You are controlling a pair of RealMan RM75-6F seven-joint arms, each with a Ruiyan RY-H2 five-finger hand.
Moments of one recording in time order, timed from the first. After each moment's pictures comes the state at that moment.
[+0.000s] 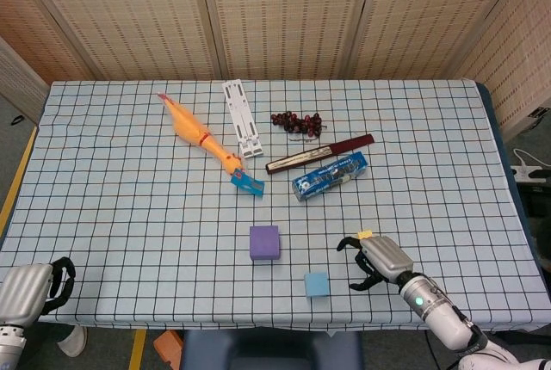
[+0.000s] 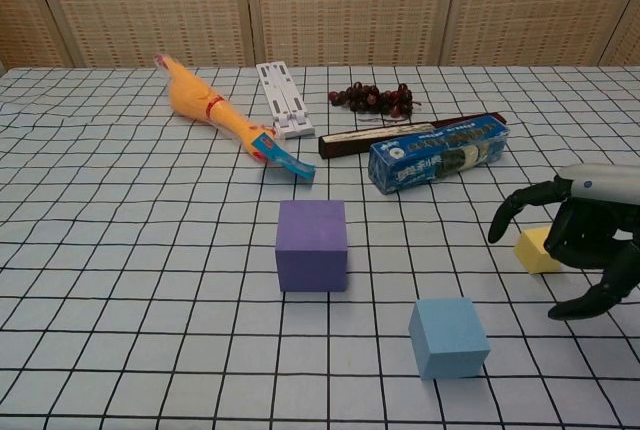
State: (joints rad) left arm -0.09 -0.99 0.03 -1.86 1.43 1.37 0.23; right arm 0.48 -1.19 0.06 -1.90 -1.19 0.78 -0.06
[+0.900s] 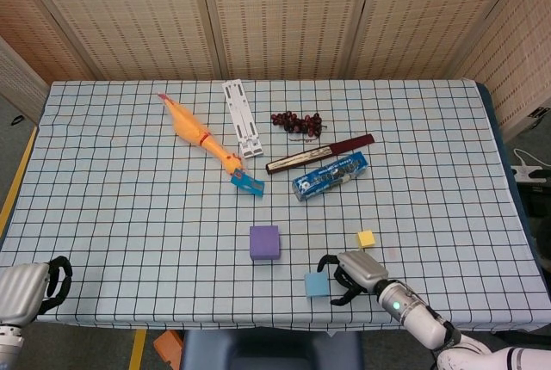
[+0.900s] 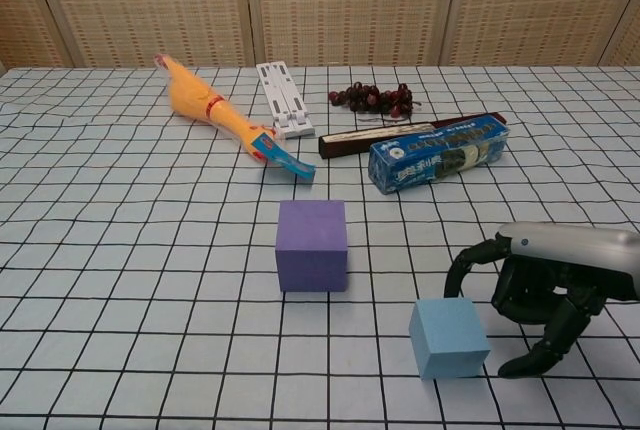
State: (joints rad) left arm -0.08 -0.99 0.02 -1.86 1.42 1.38 0.21; right arm 0.55 -1.32 0.01 -1.81 -1.18 0.71 0.01
